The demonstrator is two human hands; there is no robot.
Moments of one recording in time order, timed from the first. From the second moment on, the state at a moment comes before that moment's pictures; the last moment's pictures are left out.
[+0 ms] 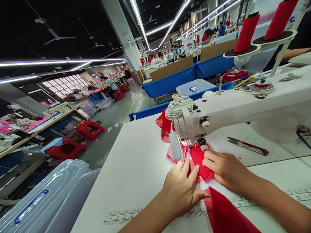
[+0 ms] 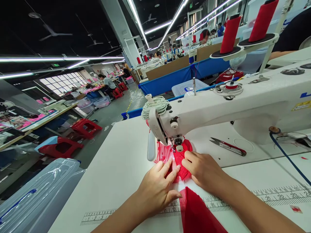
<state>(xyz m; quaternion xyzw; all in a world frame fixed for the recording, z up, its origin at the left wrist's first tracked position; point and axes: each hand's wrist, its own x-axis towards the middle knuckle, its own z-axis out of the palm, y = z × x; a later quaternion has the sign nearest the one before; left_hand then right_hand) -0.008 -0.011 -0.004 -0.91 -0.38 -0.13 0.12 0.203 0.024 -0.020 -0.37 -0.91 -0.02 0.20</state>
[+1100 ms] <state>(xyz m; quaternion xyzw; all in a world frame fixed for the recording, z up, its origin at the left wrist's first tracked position) -0.013 0.001 -0.005 -0.91 -0.38 -0.11 0.13 0.201 0.033 -0.028 -0.38 -0.90 -0.05 0.21</state>
